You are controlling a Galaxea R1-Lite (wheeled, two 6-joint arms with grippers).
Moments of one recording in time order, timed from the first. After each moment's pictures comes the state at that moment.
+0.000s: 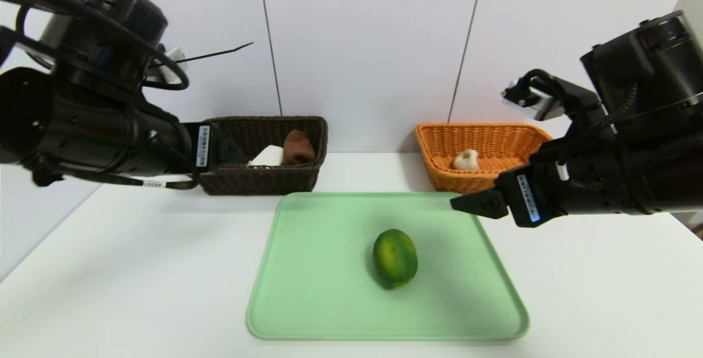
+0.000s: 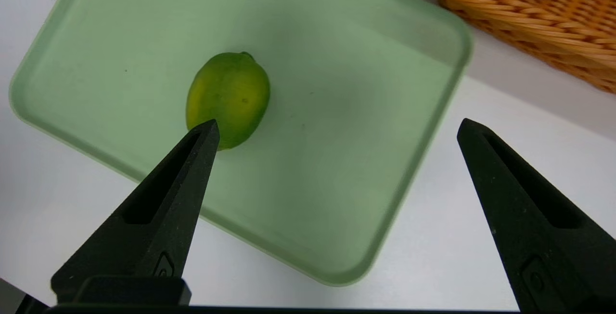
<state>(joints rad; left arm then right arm) -0.50 1.49 -1.38 0.57 0.33 -0.36 0.61 1.52 -1.25 0.43 -0.08 0.10</state>
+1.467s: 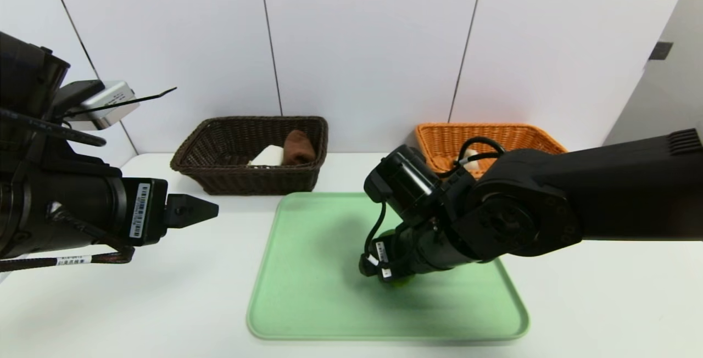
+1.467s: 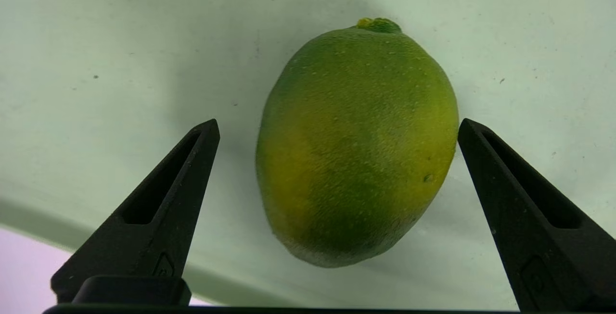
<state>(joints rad) -0.55 1.29 -1.16 0.56 0.27 -0.35 0.82 1.98 -1.39 0.43 -0.20 0.43</state>
